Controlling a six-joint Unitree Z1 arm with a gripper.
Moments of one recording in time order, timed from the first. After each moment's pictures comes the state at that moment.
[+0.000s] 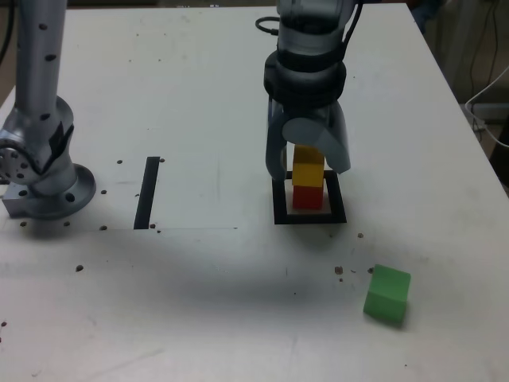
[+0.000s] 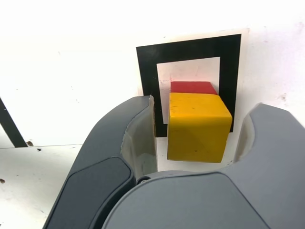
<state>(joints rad) -0.13 1.96 -1.48 1.16 0.11 -0.09</state>
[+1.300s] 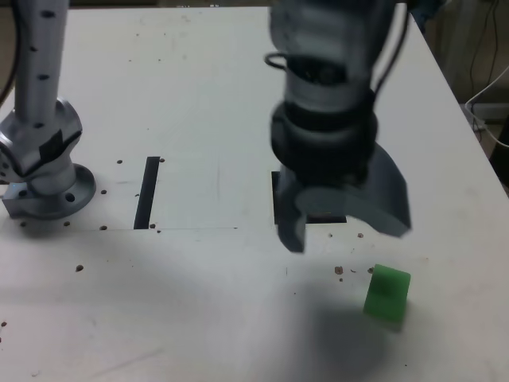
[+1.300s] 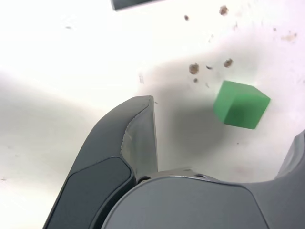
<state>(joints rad) -0.50 2.08 -1.80 1.32 0.10 -0.39</state>
